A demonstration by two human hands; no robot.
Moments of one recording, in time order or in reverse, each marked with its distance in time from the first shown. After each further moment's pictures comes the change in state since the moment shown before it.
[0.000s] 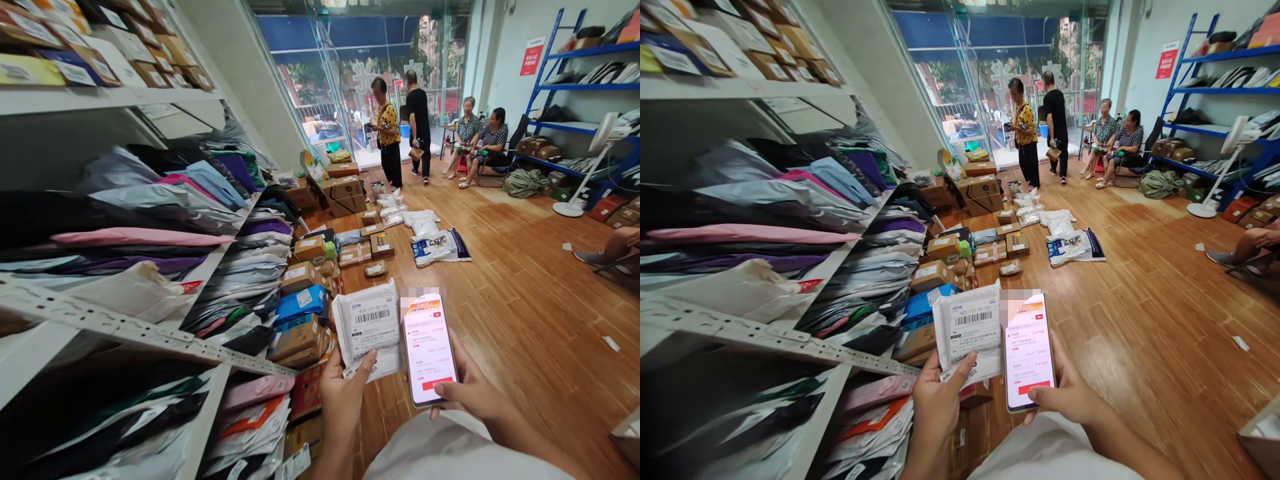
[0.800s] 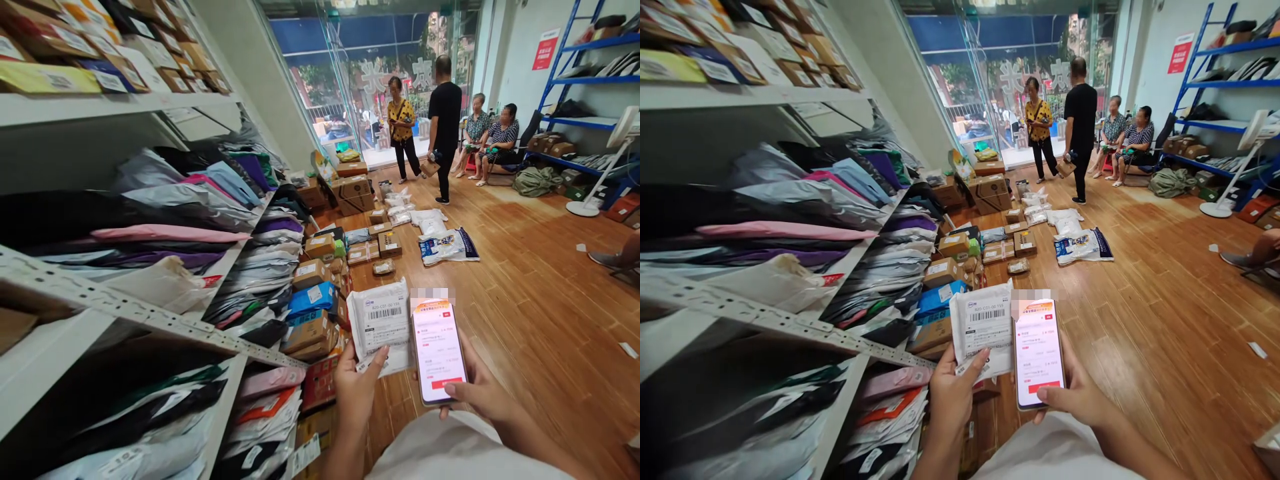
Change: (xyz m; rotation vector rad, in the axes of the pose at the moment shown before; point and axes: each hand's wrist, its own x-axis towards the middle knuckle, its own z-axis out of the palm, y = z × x) left_hand -0.004 0.006 0.008 0.013 0.021 -0.008; right_hand -0.005 -0.001 0.002 -0.011 0.003 0.009
